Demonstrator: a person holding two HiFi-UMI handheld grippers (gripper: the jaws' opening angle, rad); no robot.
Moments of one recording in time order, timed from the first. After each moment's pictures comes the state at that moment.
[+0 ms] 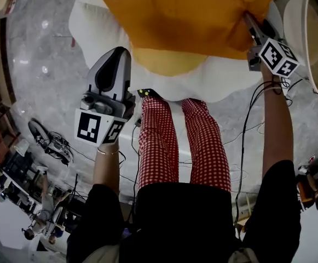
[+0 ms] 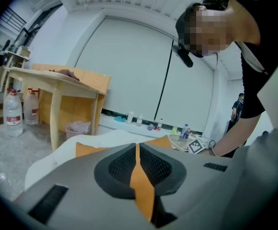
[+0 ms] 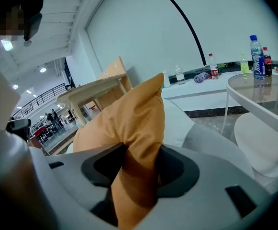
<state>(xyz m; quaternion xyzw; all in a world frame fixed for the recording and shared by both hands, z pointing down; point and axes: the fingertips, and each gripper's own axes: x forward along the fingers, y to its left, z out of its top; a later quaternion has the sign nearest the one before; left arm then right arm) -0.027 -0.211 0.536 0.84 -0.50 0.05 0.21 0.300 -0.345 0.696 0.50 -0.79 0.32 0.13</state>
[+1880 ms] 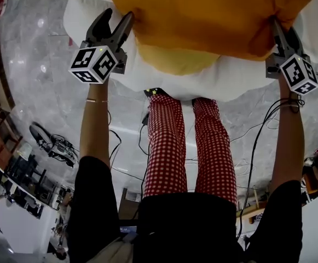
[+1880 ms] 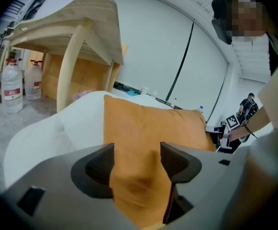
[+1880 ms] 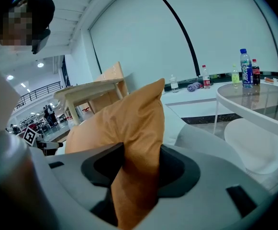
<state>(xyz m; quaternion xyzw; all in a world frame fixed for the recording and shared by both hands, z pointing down) -0.128 -0.290 0.731 0.81 -0.48 0.13 0.30 0.295 -0.327 0.696 0.56 -0.77 0.27 0.12</state>
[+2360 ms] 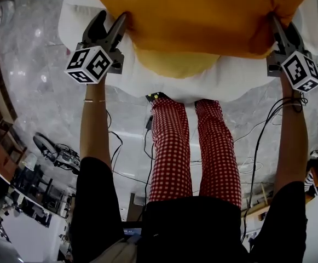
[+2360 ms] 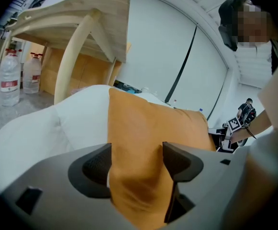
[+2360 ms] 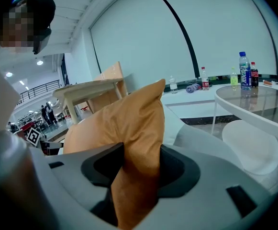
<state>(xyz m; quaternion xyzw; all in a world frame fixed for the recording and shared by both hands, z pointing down) -0.133 -0.301 0.756 0.82 -0.47 0.11 0.31 0.297 -0.317 0.700 0.57 -0.77 0.27 0.12</state>
